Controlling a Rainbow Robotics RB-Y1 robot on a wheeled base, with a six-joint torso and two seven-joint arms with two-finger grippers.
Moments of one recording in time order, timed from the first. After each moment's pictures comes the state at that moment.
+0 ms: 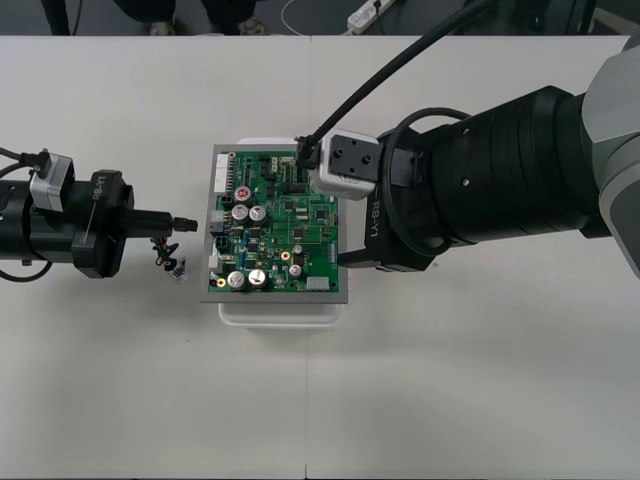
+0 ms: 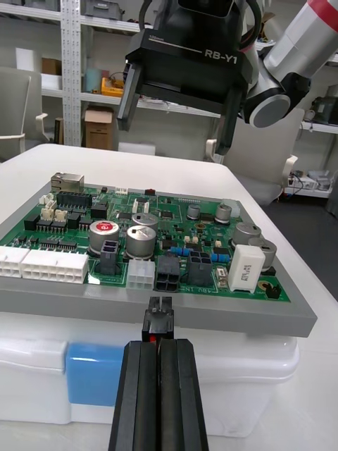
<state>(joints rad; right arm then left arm) -0.67 -0.61 0.31 -2.33 2.10 -1.57 -1.12 -0.46 0.86 -0.25 -1.18 -0.72 -1.54 -0.29</state>
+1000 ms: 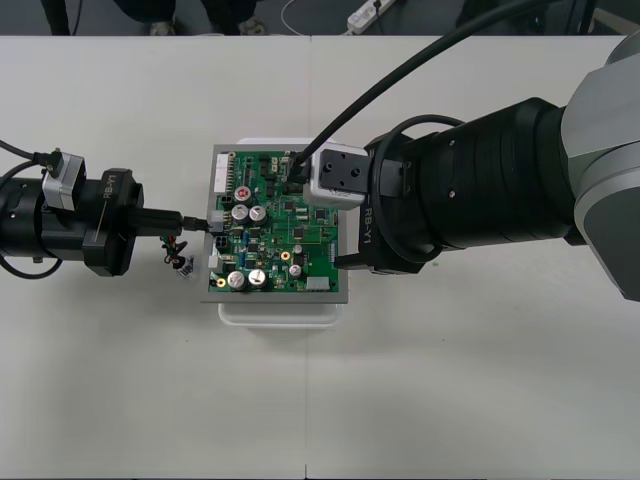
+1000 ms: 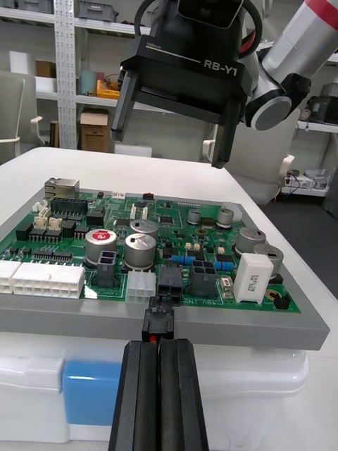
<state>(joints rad) -0.66 -0.58 0.34 -2.33 2.16 -1.57 -1.08 -0.47 0.83 -0.25 -1.18 -0.75 -1.54 -0.29</state>
